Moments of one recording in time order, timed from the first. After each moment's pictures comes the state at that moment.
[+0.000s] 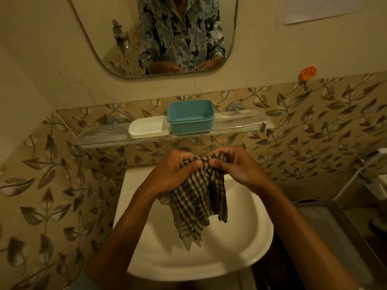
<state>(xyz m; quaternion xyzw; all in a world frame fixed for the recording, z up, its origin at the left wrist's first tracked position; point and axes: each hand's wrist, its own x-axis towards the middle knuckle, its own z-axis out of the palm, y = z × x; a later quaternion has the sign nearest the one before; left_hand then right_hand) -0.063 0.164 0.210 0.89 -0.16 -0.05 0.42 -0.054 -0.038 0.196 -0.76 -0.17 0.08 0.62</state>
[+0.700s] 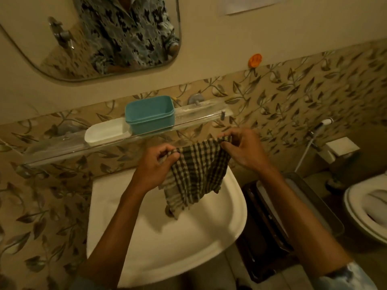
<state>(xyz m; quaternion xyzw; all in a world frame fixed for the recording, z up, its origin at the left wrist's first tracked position) -0.051 0.129 0.196 0.86 -0.21 0.02 0.46 -0.074 -0.113 0.201 -0.83 -0.07 -0.15 0.54</state>
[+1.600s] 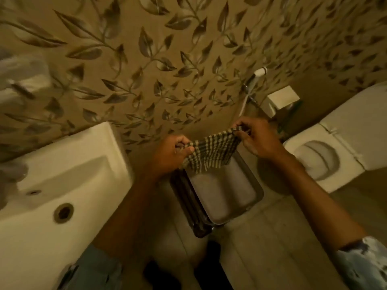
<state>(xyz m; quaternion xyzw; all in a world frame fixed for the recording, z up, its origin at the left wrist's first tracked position) -0.005 -0.243 0.021 0.85 -0.20 -0.21 0.44 -0.075 -0.489 0.038 -0.92 0.04 -0.05 0.38</state>
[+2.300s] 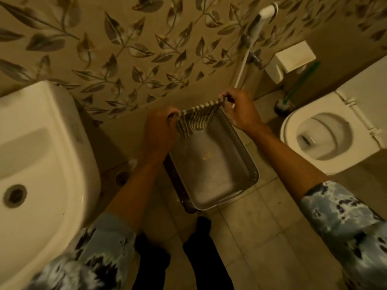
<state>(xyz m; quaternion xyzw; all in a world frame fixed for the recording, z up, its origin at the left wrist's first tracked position) 0.002 -0.311 -0.099 0.93 -0.16 -0.03 0.33 -0.027 -0.538 -0.112 -0.89 0.02 -0.10 0.44</state>
